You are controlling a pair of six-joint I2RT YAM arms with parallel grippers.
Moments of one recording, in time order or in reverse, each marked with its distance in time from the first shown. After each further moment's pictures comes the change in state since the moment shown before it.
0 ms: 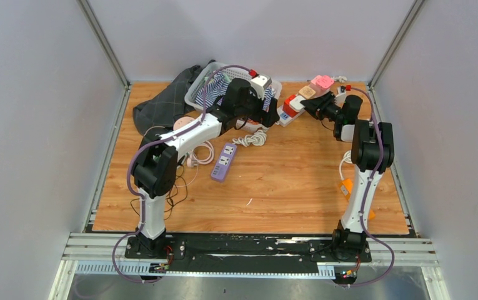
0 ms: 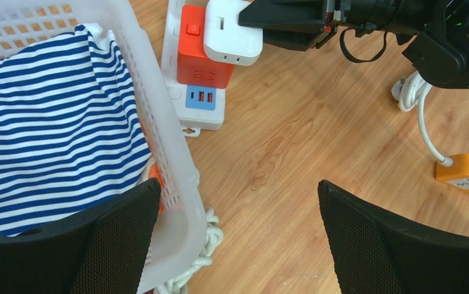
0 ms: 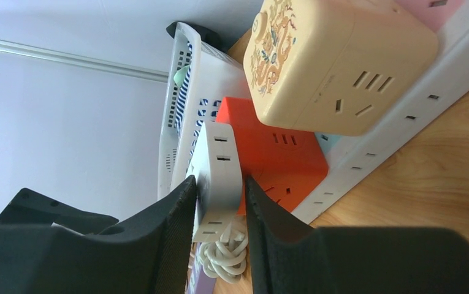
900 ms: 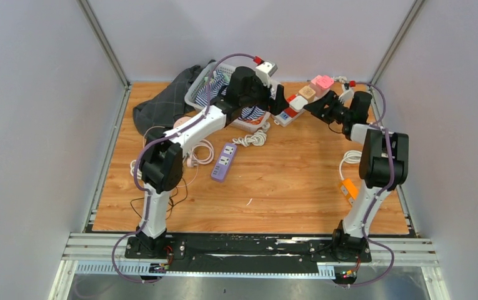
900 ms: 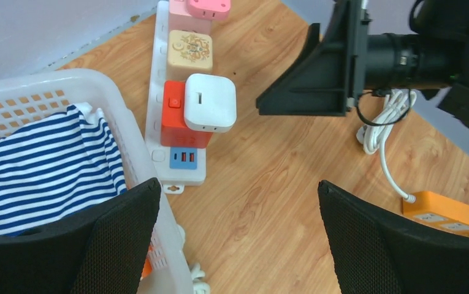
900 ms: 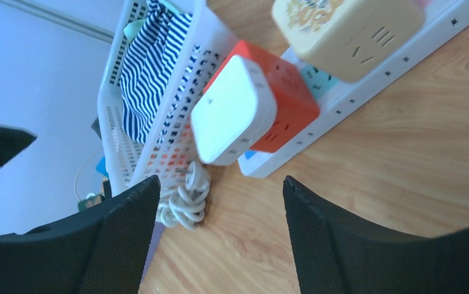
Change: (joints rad) left arm 0.000 0.106 0.221 -0.006 0.064 -0.041; right arm -0.024 -0.341 -0.146 -0.445 0.018 -0.535
